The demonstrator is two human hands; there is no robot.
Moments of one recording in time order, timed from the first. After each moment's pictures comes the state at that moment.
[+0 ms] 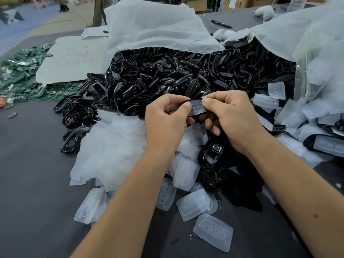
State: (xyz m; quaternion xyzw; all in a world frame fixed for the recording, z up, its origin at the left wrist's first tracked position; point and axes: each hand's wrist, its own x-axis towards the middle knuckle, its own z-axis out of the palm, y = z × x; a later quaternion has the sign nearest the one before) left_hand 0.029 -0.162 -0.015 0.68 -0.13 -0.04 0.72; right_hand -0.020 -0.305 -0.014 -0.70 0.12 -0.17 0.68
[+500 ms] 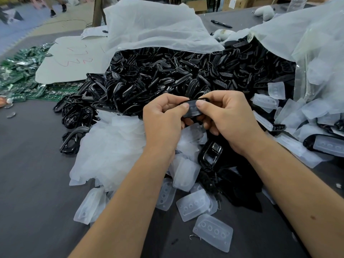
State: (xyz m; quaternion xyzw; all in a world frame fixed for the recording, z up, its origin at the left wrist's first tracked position) left_hand 0.028 -0.162 -0.014 0.66 -0.09 -0.06 0.74; right_hand -0.021 -0.304 -0.016 -0.74 0.10 -0.18 0.64
